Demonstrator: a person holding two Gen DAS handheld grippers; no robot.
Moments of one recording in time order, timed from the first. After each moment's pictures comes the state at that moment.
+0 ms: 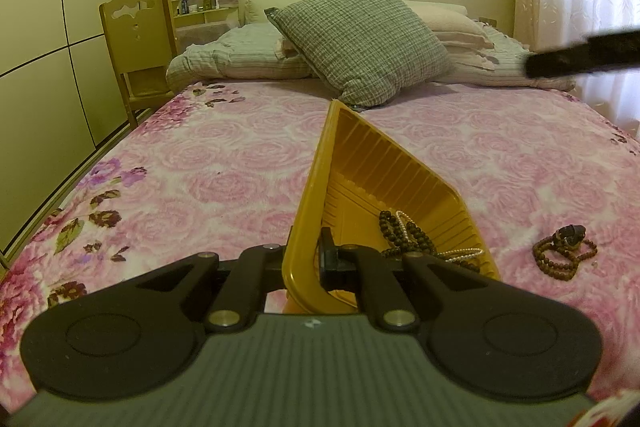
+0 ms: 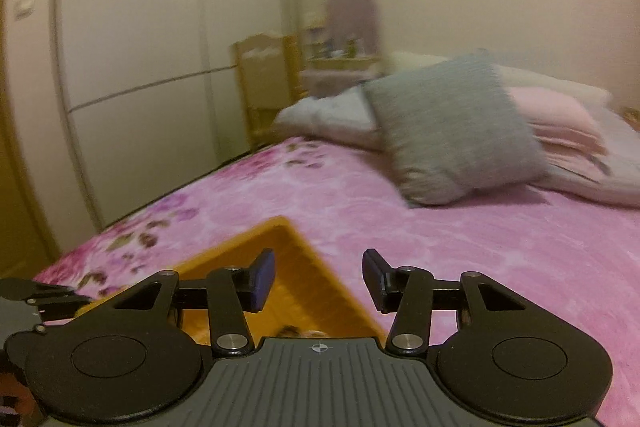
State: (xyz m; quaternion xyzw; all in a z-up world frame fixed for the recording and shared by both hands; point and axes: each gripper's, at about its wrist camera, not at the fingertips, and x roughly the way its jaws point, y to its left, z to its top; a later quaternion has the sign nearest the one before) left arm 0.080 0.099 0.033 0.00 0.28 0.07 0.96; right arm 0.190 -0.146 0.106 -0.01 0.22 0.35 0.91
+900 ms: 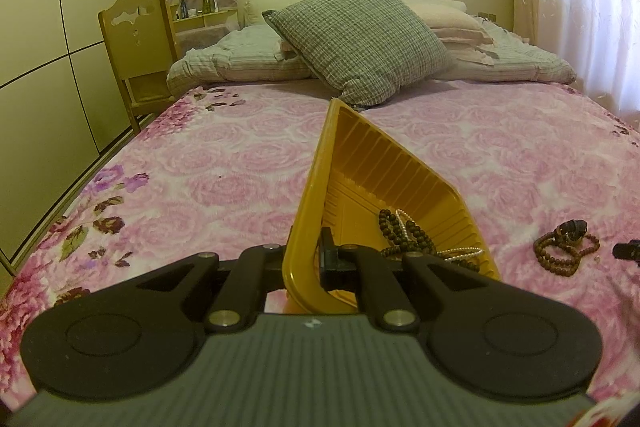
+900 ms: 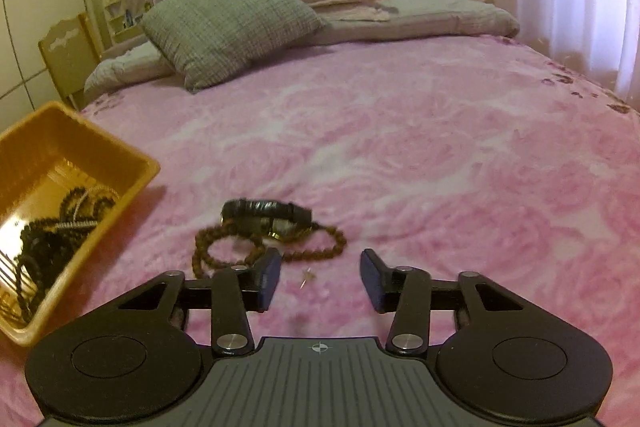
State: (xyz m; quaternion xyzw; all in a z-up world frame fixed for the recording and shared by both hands) left arm 0.078 0.098 0.037 0.01 0.28 0.08 0.96; right arm 0.138 -0.298 -0.038 0.07 0.34 0.10 0.93
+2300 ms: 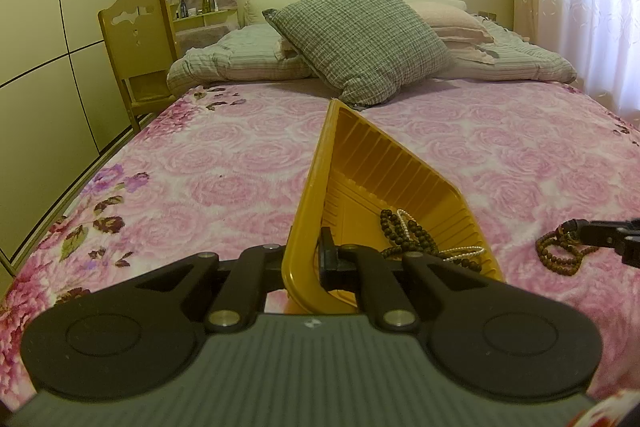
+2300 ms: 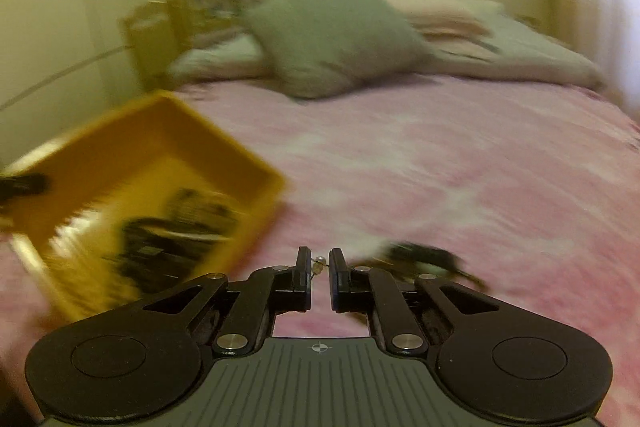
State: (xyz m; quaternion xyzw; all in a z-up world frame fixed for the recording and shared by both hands) left arm 0.079 0.097 0.037 0.01 0.28 0.08 0.96; right arm 0.127 -0.208 0.002 0.03 0.30 0.24 0.92
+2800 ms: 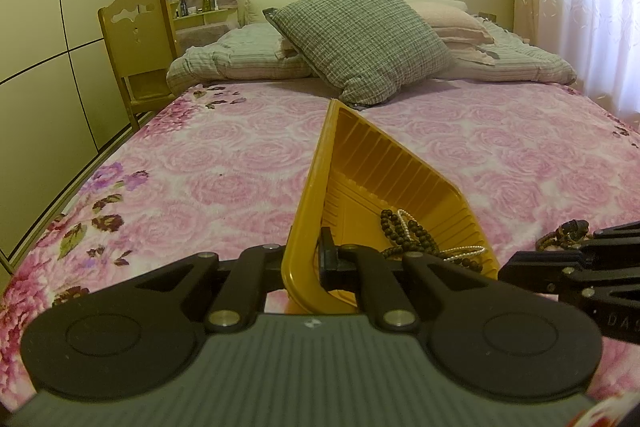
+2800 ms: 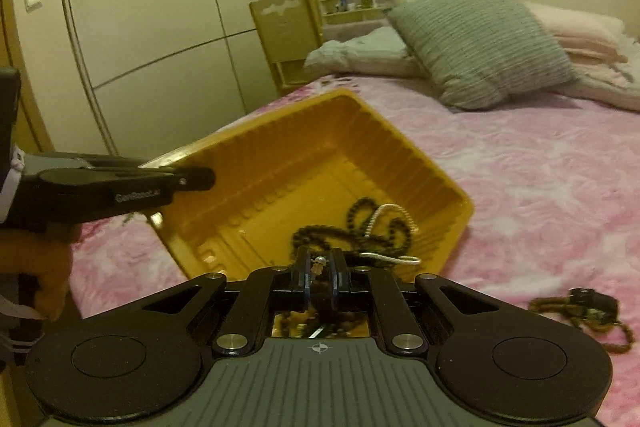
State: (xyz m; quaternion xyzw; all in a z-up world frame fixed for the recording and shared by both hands) left arm 0.078 0.099 0.037 0.01 0.28 0.08 0.96; right arm 0.111 -0.123 0.015 0.02 0.30 0.40 0.87
